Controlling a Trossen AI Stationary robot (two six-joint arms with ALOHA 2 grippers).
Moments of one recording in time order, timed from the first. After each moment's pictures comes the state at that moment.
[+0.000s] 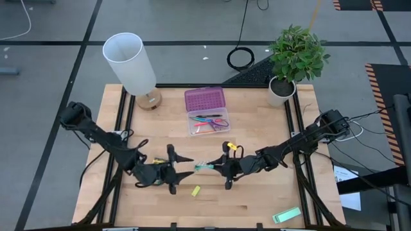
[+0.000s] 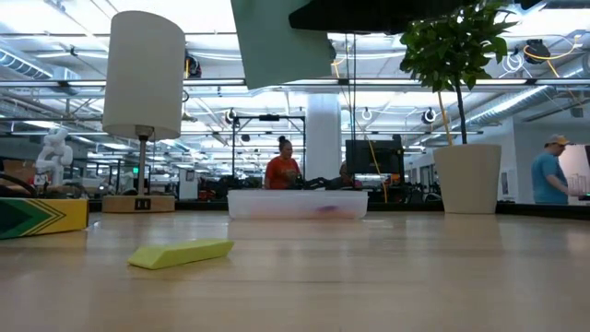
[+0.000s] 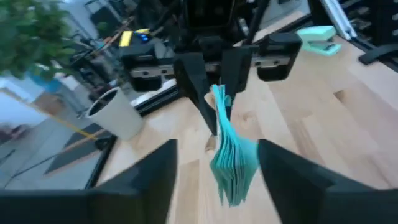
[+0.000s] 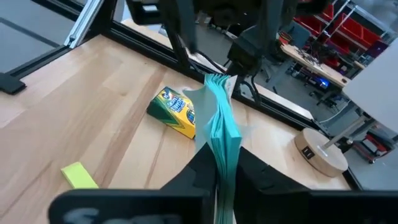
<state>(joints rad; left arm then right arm) -0.63 1.41 0.81 0.27 -0.75 0.30 0.42 1.63 0.86 0.48 0.44 -0.32</state>
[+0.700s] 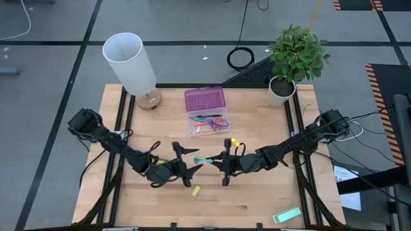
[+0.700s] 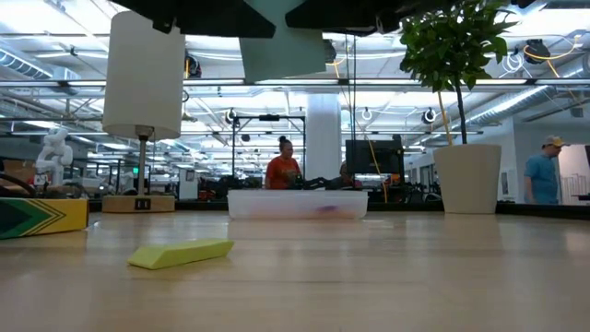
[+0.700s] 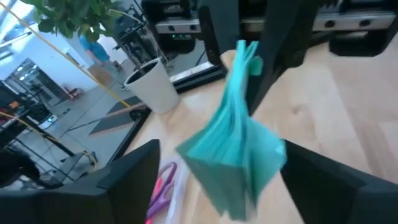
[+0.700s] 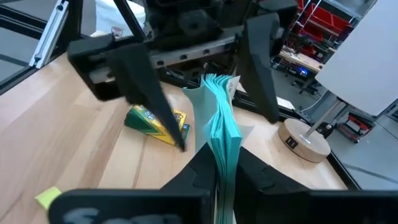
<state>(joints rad) -0.55 1.59 0.81 0.49 -0.90 0.26 0.41 1.63 0.86 0.53 0.52 -0.25</state>
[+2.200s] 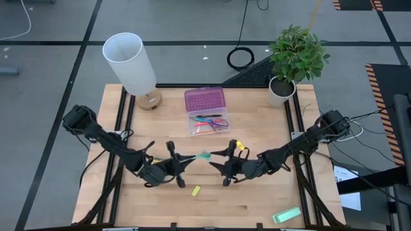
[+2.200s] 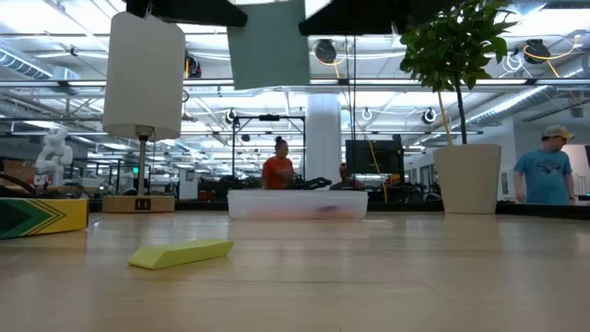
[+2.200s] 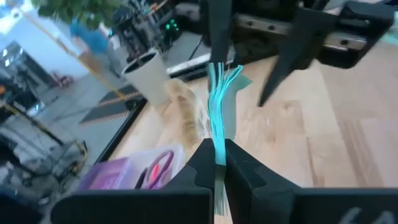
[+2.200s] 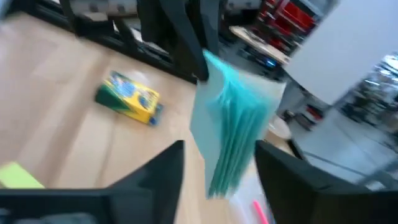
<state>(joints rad) -0.59 1.49 0.81 0.30 -0.92 0.11 0.47 1.63 0.86 0.47 0.73 -0.30</state>
